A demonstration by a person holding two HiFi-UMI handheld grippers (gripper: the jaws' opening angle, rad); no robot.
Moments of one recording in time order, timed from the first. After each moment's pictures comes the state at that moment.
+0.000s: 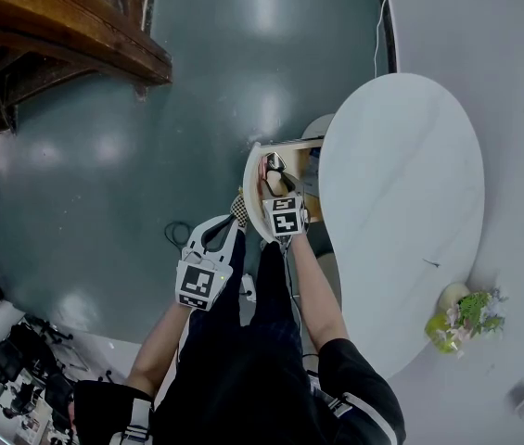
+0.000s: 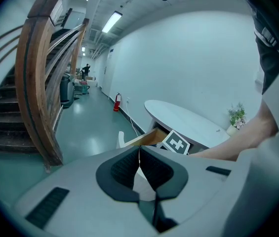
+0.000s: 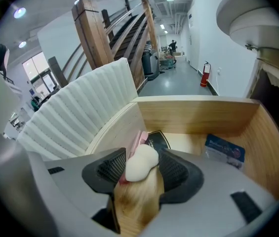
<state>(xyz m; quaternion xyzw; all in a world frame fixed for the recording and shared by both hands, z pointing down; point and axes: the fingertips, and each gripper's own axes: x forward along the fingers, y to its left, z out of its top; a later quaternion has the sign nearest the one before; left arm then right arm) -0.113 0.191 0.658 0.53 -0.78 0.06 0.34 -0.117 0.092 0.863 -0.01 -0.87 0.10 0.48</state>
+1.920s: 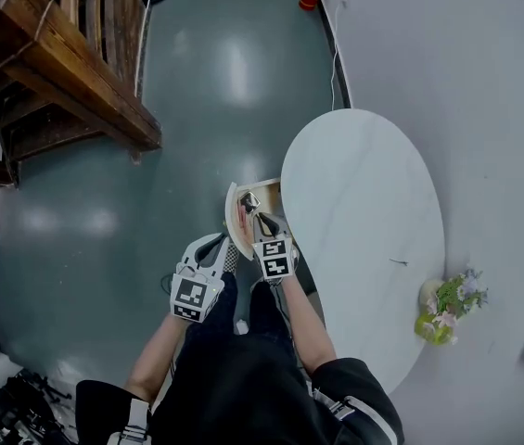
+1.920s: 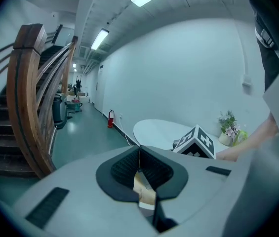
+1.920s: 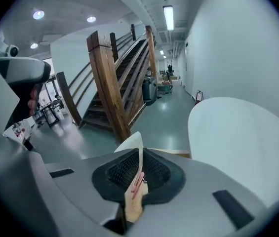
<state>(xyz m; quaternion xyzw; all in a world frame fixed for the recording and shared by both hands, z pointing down) -0.100 0.174 0.537 0.56 -0.79 0.06 0.25 -0.094 0.086 0.678 0.02 -0.92 0.07 0.38</state>
